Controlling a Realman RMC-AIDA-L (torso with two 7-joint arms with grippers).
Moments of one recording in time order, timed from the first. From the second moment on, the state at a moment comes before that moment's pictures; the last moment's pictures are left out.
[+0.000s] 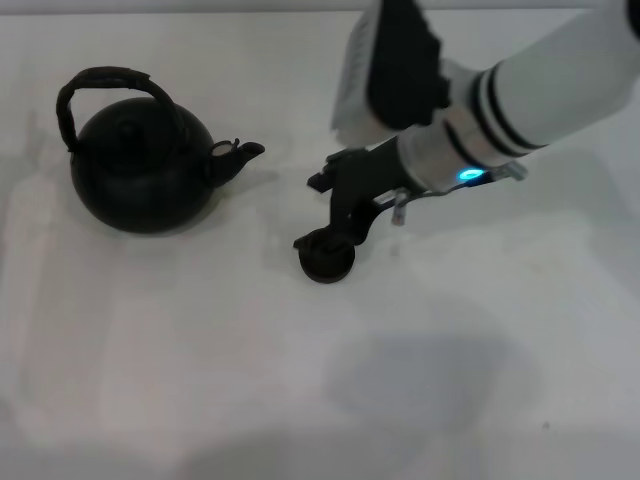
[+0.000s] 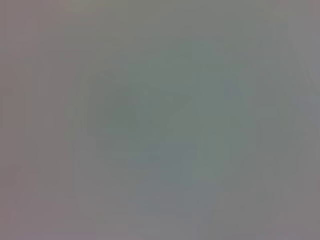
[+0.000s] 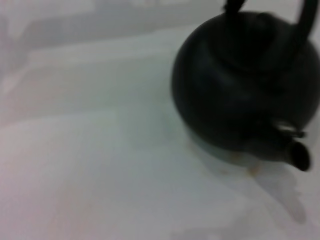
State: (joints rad) left arm -0.37 -2.07 2.33 0.05 -1.04 1.34 -0.42; right arm 0.74 2.02 -1.88 -1.00 1.06 1.01 -0.99
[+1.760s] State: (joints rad) left arm -0.32 -2.07 2.34 -0.03 -0.90 1.37 -0.50; right arm 0.50 2.02 -0.84 -0.29 2.41 0.94 -2.46
